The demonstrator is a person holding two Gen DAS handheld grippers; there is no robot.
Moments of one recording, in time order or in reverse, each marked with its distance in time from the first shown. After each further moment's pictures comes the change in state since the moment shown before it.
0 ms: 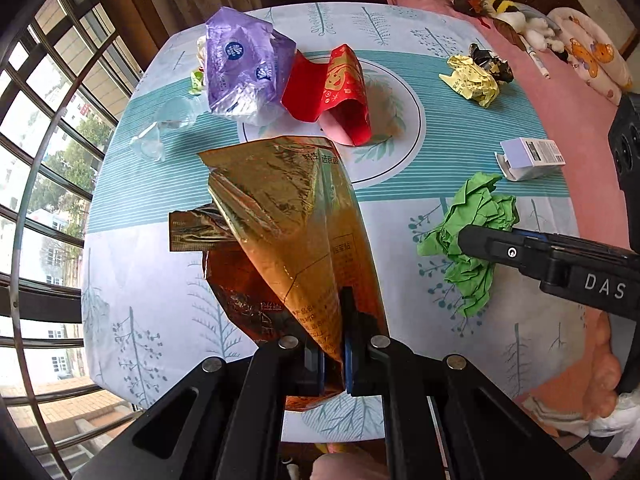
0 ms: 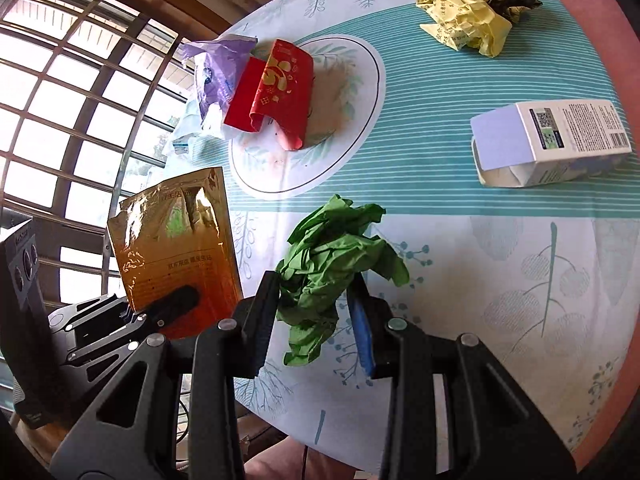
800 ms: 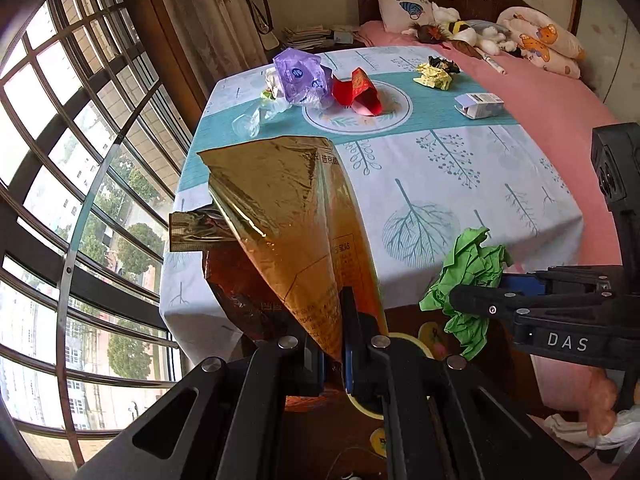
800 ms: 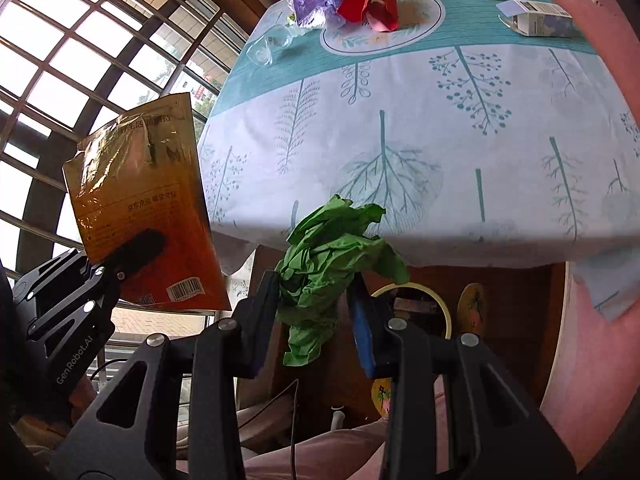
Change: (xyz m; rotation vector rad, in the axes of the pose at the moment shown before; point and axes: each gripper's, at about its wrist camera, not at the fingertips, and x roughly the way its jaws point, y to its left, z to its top) left arm -0.114 0.094 -0.232 0.155 -0.240 0.042; right arm -0.003 0.138 -0.243 -0.027 -0.084 -0.068
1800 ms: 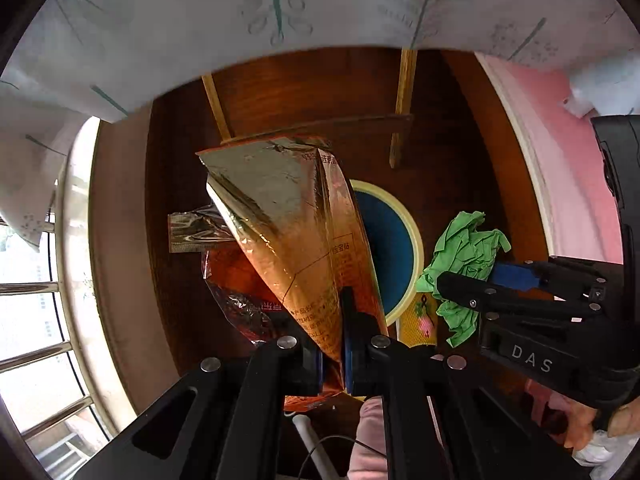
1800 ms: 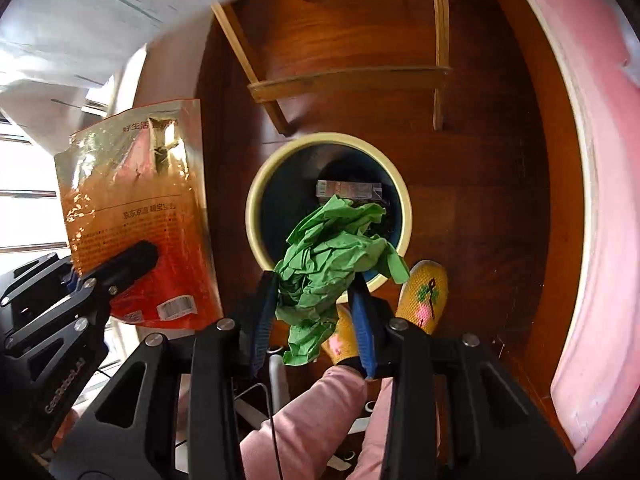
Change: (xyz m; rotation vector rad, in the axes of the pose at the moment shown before) left arm 0.261 -0.075 -0.216 -0.041 0.419 -0.160; right arm 0.223 -0.134 -0.200 0.110 0.303 -0.217
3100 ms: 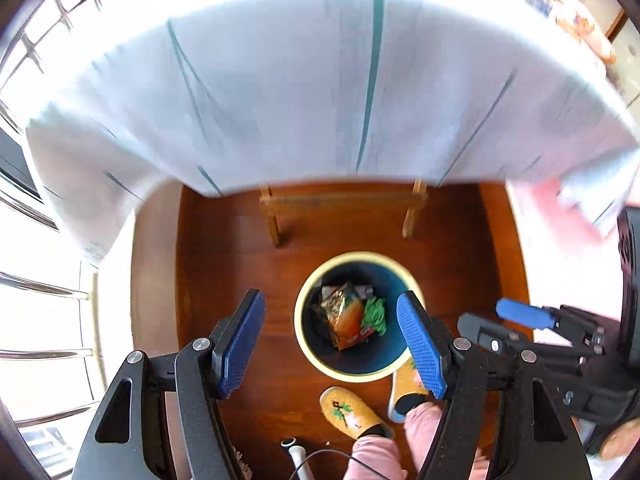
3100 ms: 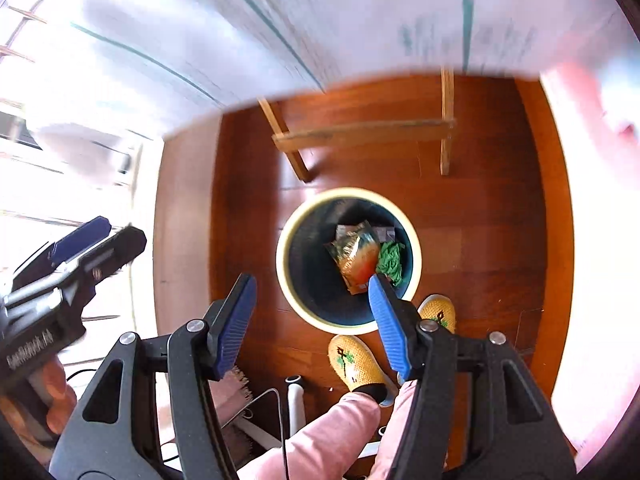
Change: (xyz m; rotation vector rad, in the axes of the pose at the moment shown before) left arm -0.129 0.045 0.024 -0.120 -0.204 0.011; right arm -0.099 0.027 0.009 0.004 -0.166 0.053
